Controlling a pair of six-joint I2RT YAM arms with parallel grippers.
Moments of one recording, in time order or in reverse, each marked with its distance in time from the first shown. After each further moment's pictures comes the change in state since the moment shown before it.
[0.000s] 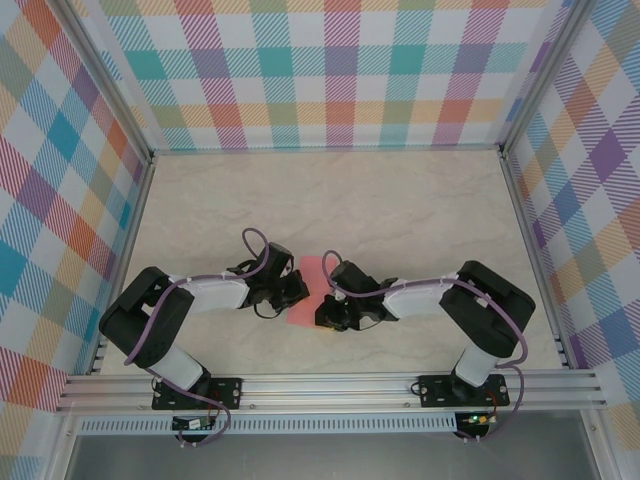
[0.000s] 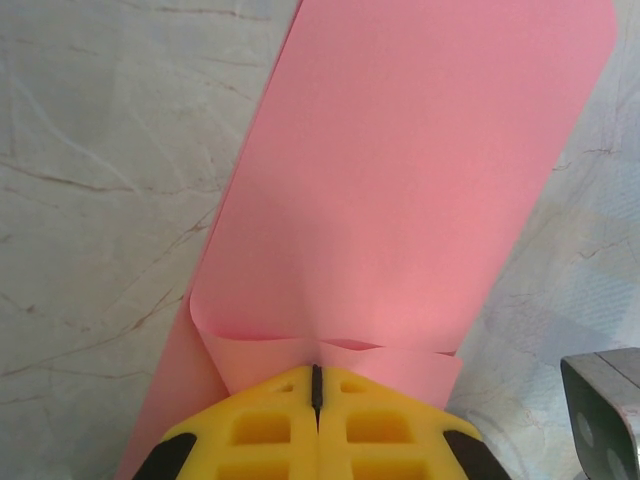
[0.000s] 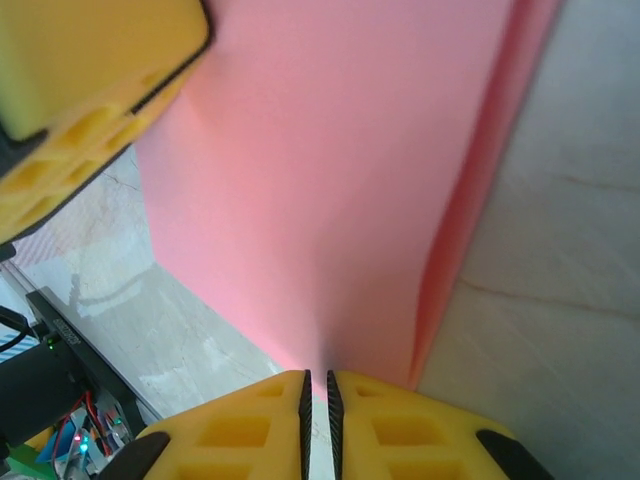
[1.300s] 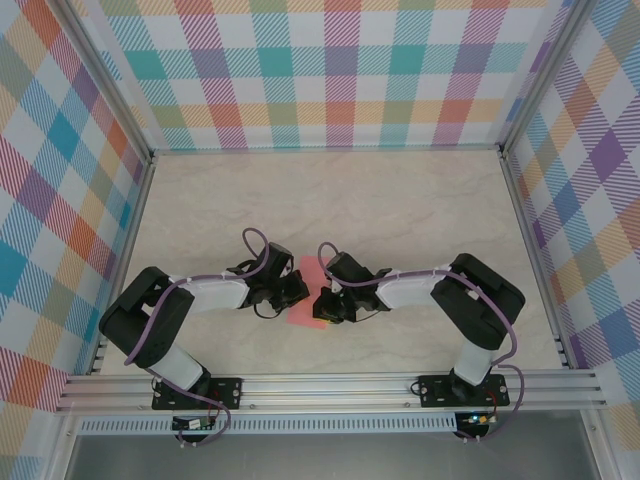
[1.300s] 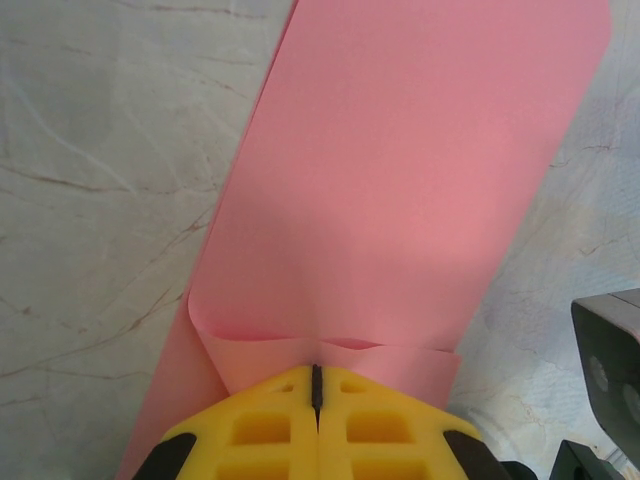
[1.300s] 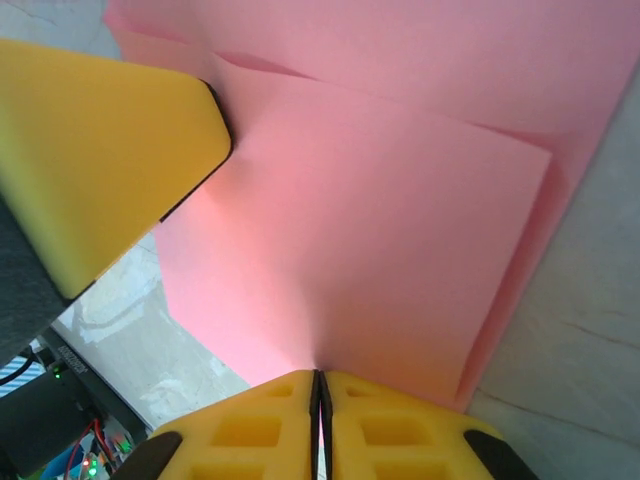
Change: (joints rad) left arm 0.000 0.000 0.000 0.000 0.007 0.008; right arm -0.036 0.076 0.105 -0.067 -0.012 -0.030
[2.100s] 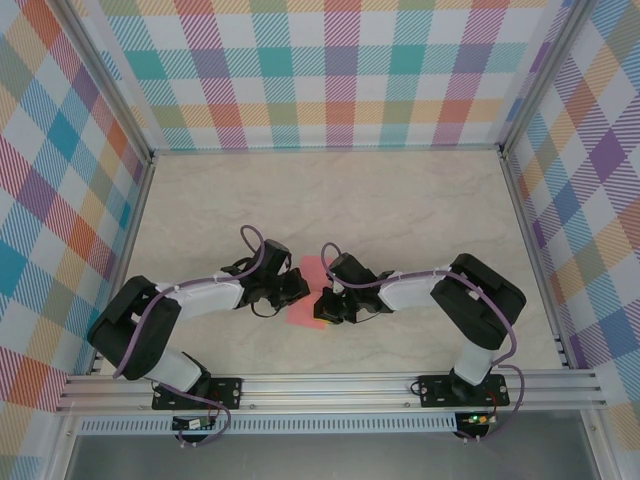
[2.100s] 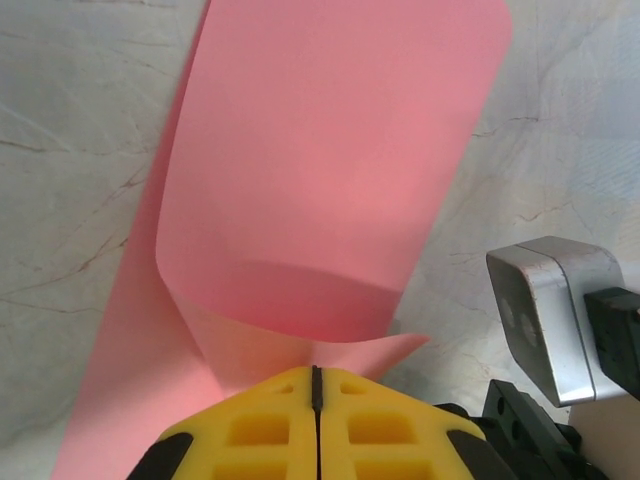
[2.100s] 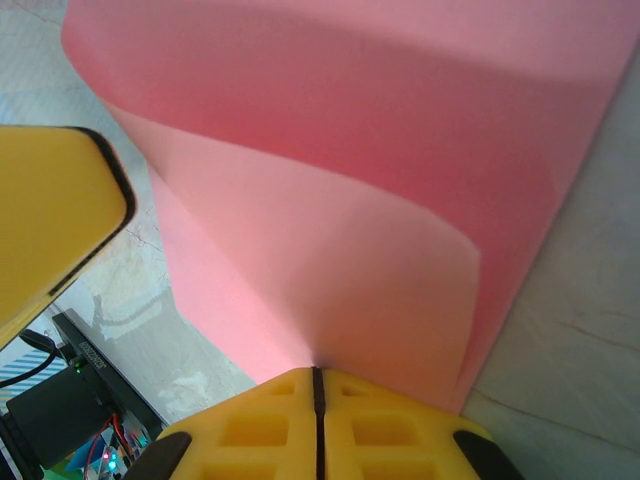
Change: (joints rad) left arm 0.000 -0.080 0.012 -0.060 0.027 0.024; right arm -0.009 -0.002 -0.033 0.059 -0.023 0.026
